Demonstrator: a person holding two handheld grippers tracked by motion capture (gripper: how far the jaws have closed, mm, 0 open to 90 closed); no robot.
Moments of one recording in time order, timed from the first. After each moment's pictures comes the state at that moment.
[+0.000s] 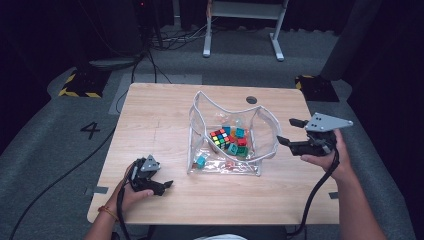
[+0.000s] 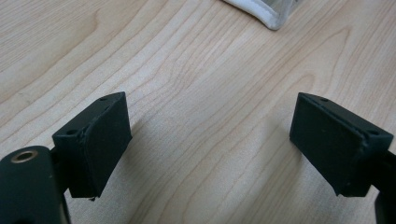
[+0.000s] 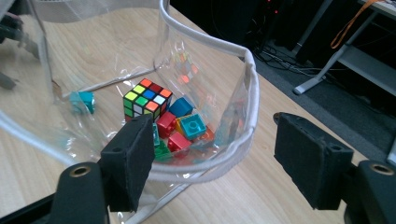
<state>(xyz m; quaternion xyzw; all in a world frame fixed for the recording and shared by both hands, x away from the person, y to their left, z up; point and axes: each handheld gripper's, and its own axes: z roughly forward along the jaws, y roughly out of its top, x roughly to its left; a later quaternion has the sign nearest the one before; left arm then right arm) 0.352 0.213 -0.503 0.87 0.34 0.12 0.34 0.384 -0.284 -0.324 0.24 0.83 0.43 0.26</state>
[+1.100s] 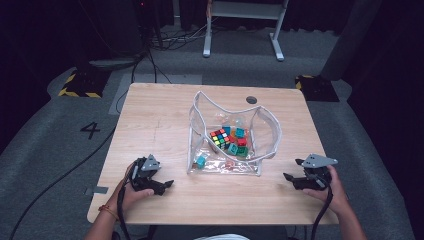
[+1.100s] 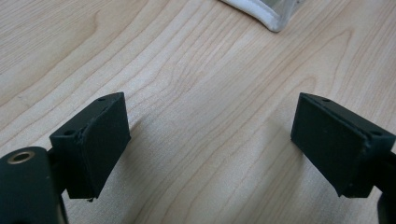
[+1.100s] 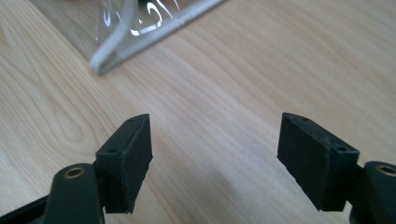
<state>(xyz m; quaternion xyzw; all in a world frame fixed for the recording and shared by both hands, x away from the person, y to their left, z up) 0.354 0.212 -0.503 0.87 0.34 0.11 0.34 0.363 -0.334 -0.472 0.33 0.86 0.33 0.22</state>
